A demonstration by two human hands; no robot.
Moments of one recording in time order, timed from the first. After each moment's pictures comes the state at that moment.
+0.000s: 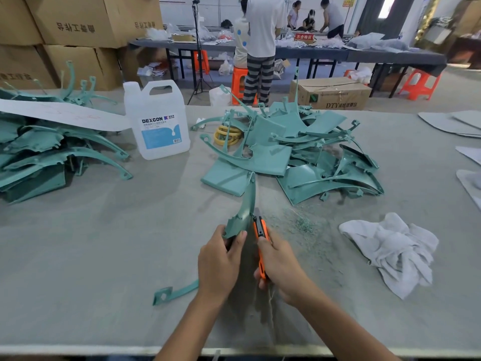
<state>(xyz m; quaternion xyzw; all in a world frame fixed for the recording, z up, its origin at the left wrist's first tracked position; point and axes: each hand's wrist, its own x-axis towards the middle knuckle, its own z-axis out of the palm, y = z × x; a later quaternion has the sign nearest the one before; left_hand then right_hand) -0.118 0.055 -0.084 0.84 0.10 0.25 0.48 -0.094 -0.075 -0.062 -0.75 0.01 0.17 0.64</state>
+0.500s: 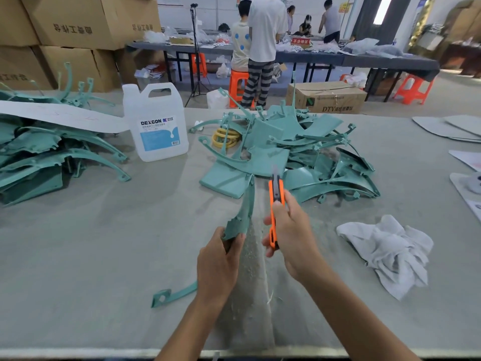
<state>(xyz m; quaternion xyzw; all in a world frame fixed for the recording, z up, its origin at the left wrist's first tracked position) -0.117 0.054 -0.083 0.85 0.12 0.23 0.45 -0.085 -0.080 0.014 -0.72 -0.03 0.05 0.69</state>
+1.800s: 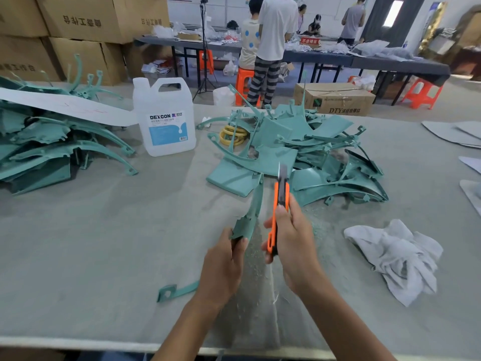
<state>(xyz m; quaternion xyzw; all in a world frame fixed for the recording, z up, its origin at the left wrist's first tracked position) -0.127 0.062 -0.081 0.86 0.08 0.16 0.49 -0.097 -0.067 0.002 -0.70 -0.04 0.03 0.71</state>
